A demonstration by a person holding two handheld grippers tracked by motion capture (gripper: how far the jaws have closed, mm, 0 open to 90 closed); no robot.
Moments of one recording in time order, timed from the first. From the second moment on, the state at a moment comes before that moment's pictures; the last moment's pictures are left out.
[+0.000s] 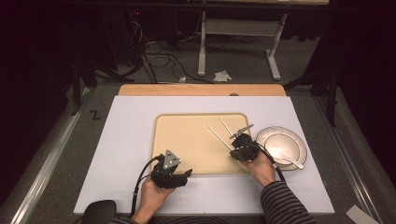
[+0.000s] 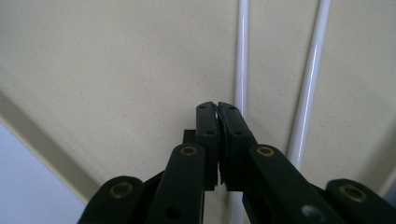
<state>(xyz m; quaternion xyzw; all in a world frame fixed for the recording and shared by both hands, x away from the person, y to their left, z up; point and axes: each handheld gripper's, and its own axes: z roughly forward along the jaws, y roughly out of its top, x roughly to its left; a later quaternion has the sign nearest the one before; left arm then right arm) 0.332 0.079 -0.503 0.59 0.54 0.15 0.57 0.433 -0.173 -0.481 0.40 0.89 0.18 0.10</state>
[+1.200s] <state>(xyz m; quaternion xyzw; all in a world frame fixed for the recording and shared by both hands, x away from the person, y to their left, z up) 0.329 0.077 -0.504 0.60 0.54 0.15 0.57 0.448 -0.167 -0.485 0.42 0.88 0.19 0.11</state>
